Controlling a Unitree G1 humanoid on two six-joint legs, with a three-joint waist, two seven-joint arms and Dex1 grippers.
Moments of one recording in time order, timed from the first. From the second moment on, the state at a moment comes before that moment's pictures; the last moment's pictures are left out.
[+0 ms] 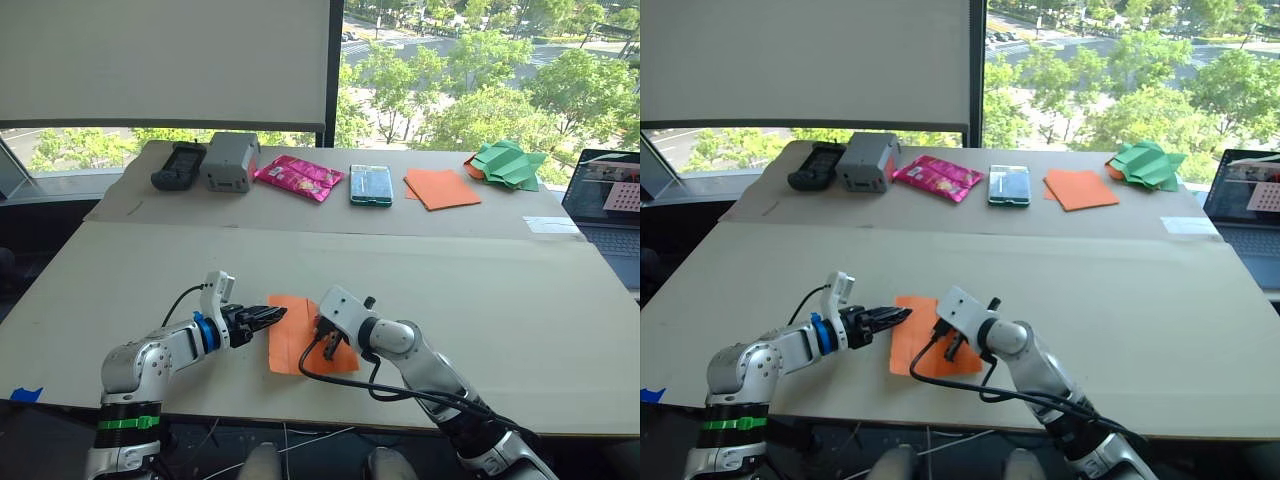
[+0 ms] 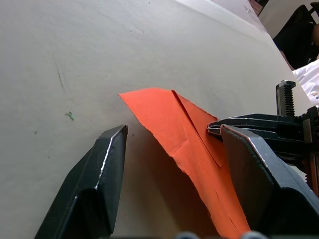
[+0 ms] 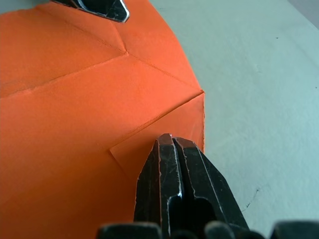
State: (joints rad) left arm -0.28 0.39 0.20 -0.06 -0.63 1.00 -0.64; right arm -0.36 -0.27 0.50 -0.17 -0.17 0.63 0.52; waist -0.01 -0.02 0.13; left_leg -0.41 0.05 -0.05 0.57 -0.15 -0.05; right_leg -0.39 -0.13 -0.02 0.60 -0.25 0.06
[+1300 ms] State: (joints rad) left arm -0.35 0.57 -0.15 -0.08 -0.38 0.67 -0.89; right arm -0.37 -0.18 0.42 -0.17 -0.15 0.73 0.45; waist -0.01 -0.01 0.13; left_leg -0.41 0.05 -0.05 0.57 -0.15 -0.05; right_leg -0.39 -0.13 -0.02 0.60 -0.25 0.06
